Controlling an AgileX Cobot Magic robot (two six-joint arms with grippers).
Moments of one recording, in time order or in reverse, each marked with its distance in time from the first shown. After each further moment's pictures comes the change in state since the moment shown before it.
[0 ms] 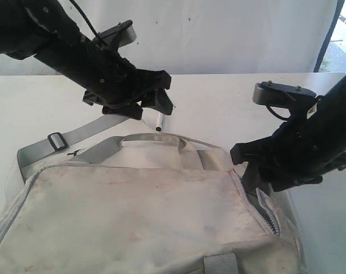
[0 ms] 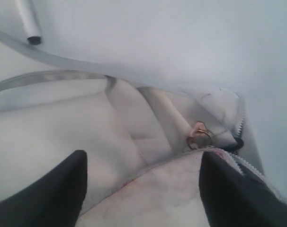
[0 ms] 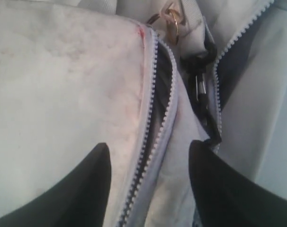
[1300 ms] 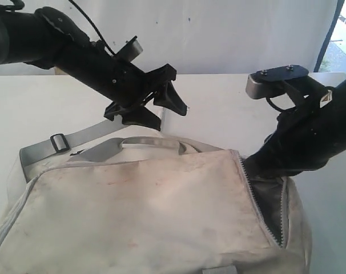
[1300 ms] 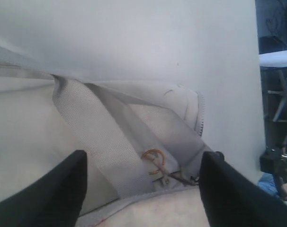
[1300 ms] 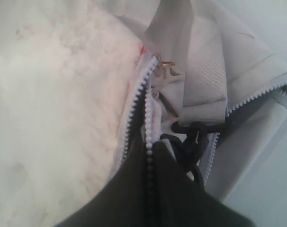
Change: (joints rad) left arm 0.056 0.187 -0.140 -0.308 0.180 0.085; right arm 0.000 -0.097 0.002 0.004 -0.018 -0.393
